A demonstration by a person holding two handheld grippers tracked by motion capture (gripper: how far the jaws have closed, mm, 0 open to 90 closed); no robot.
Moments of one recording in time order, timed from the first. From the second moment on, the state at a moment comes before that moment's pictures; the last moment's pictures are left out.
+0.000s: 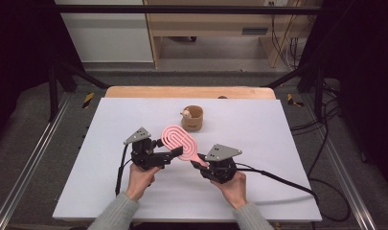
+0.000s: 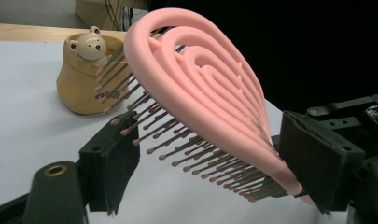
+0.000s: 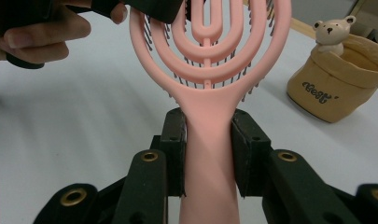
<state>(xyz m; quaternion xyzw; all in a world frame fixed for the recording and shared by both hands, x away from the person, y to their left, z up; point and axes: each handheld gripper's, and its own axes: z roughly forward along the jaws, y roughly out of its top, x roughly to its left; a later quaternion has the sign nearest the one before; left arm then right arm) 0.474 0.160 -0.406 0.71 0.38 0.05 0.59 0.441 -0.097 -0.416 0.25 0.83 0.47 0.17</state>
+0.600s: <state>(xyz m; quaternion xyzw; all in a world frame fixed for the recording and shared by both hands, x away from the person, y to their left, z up) 0.473 0.158 -0.405 0.69 0.40 0.04 0.60 0.441 -0.096 -0.417 0.25 0.82 0.48 0.18</state>
